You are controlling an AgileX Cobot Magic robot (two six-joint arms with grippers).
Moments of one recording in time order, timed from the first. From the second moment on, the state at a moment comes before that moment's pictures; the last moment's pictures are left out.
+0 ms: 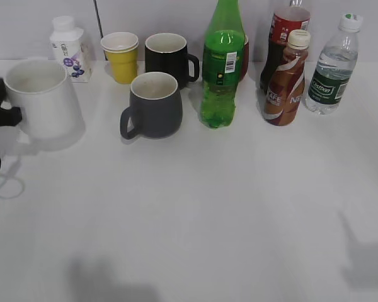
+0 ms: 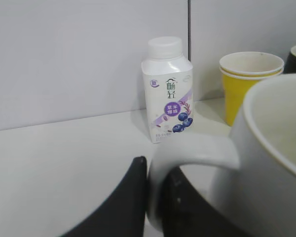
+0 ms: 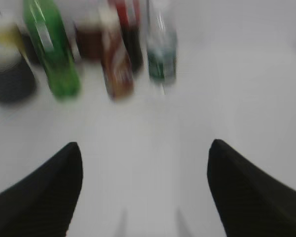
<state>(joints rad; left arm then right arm) -0.04 1.68 -0.47 0.16 -1.00 -0.02 0.14 0.14 -0.52 0.11 0.60 -0.07</state>
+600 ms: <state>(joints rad) -0.04 1.45 -0.47 0.22 -0.77 -0.02 0.29 0.76 -0.52 0.02 -0.31 0.01</state>
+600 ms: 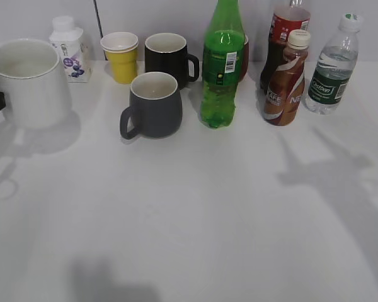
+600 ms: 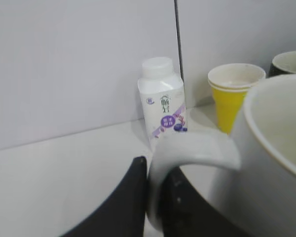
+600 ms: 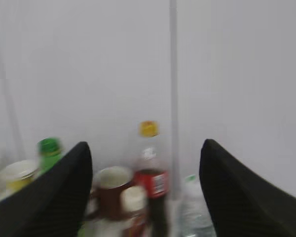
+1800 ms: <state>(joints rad) -0.16 1.17 -0.47 0.35 -0.52 -0.02 0.51 1.97 -1.02 -0.02 -0.60 0.14</state>
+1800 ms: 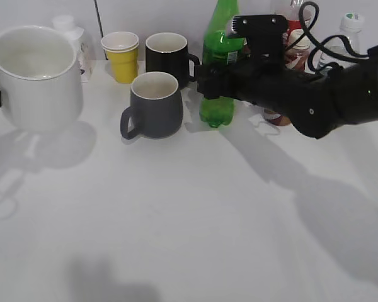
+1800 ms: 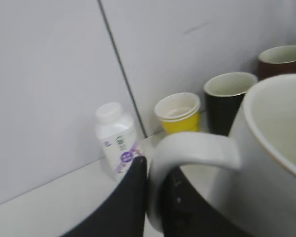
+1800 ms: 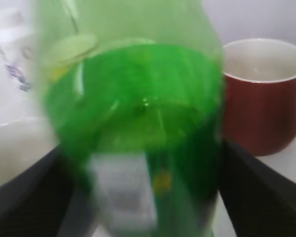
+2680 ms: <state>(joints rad) -0.53 1.10 -0.50 0.20 -0.19 -0.02 0.65 1.63 -1.04 -0.75 -0.24 -0.33</state>
